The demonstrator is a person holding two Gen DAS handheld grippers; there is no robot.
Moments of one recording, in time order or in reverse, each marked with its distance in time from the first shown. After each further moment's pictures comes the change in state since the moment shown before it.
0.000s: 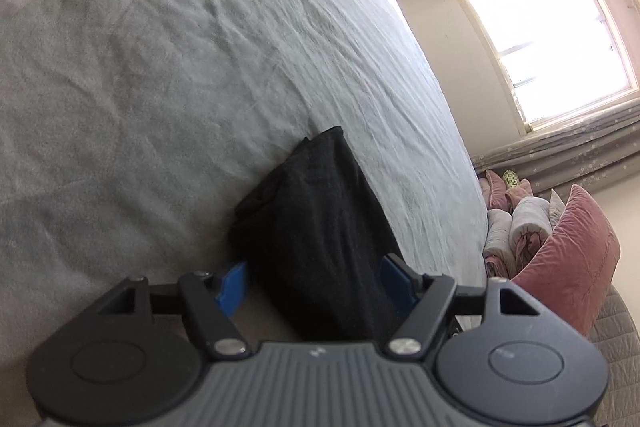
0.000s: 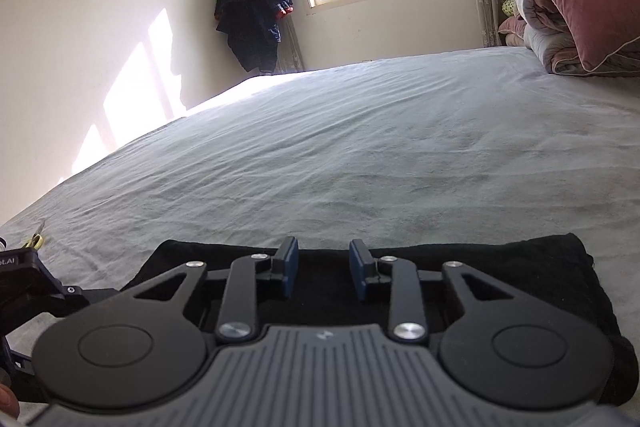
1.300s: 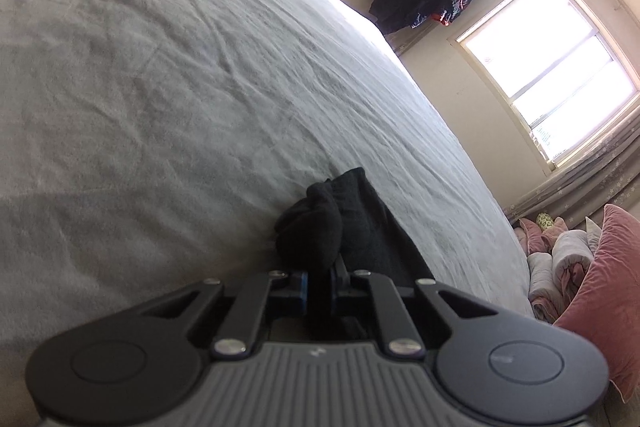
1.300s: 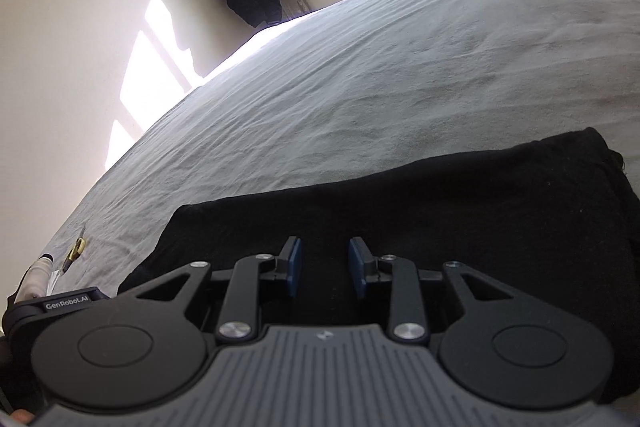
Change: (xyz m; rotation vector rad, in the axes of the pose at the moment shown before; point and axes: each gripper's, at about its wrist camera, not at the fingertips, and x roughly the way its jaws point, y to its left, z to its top) left arm -0.009 -0.012 -0.032 0.145 -0.281 0.096; right arm 0.004 -0.042 -0.009 0.220 0.195 0.175
